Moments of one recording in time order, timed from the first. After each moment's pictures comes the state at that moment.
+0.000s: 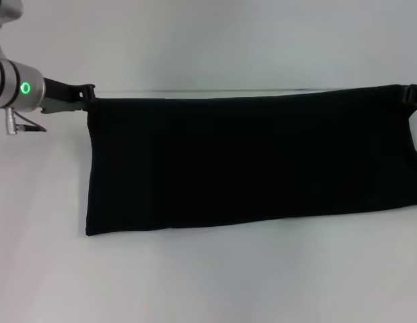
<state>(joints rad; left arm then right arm) -0.89 -1.98 0.76 0.62 2.63 0.89 -2.70 0.82 2.00 -0.68 -0.52 -2.48 -0.57 2.36</state>
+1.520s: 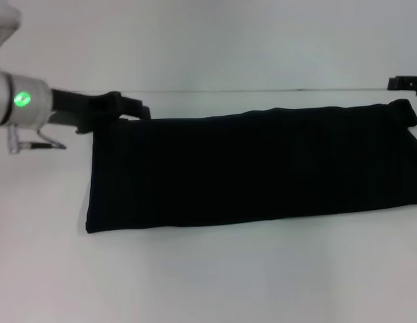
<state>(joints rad) -0.81 -2.01 0.65 0.75 2.38 1.26 -2.63 0.72 1.94 -0.68 -0.74 -2.34 -0.96 2.35</state>
